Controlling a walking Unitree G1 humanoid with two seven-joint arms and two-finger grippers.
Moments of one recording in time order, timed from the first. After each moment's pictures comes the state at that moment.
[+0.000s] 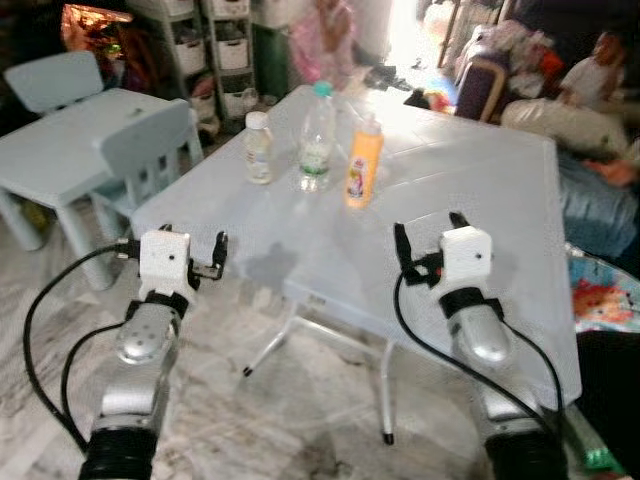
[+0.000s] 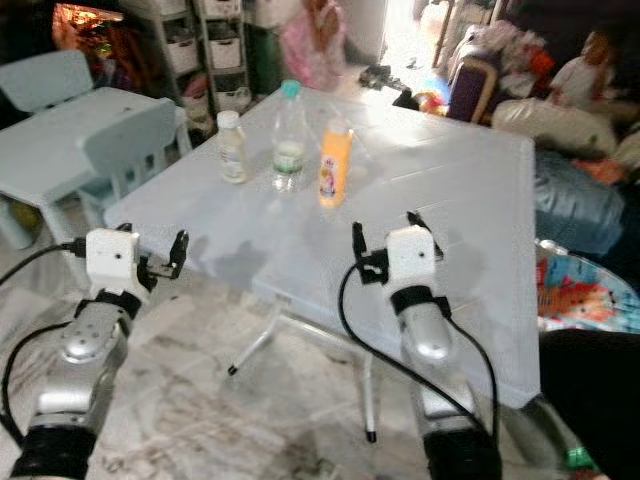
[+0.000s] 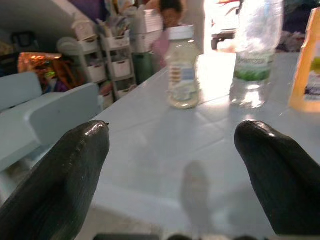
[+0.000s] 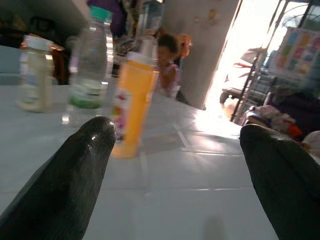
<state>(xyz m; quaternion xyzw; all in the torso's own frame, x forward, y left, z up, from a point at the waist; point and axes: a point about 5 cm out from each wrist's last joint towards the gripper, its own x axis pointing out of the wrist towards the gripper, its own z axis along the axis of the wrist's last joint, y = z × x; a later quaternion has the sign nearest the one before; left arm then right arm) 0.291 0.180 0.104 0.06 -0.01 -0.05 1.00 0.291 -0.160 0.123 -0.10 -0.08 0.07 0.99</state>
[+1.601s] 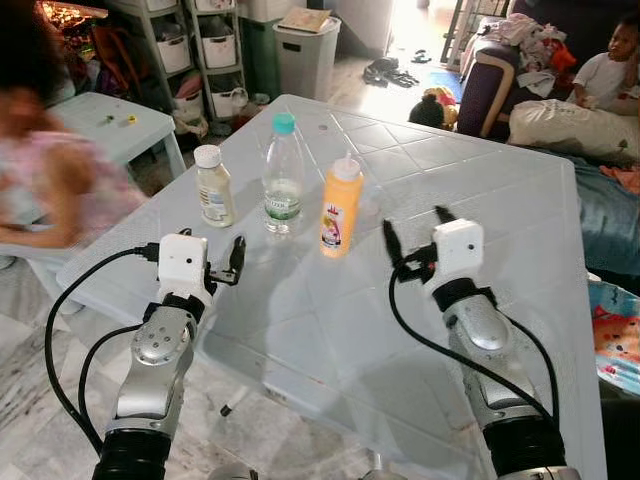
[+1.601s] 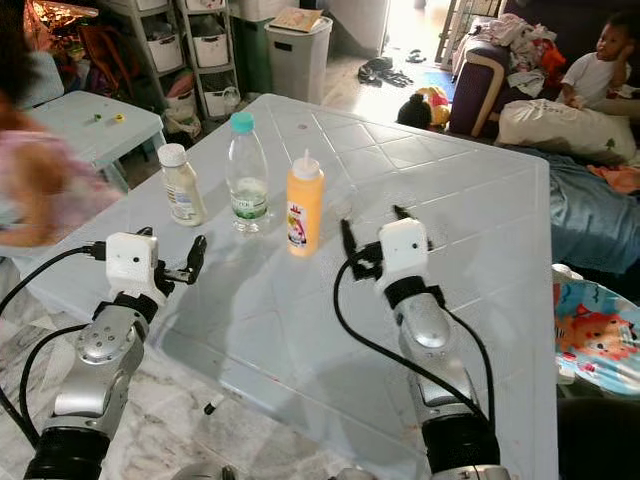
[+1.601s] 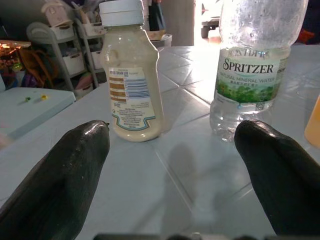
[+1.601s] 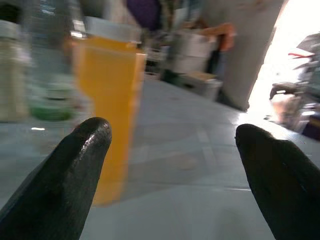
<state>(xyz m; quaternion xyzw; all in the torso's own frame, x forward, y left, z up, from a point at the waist) 0.289 0.172 0.100 0.05 0.00 -0.06 1.00 0.295 -0.134 0.118 -0.05 -0.07 0.17 0.98</state>
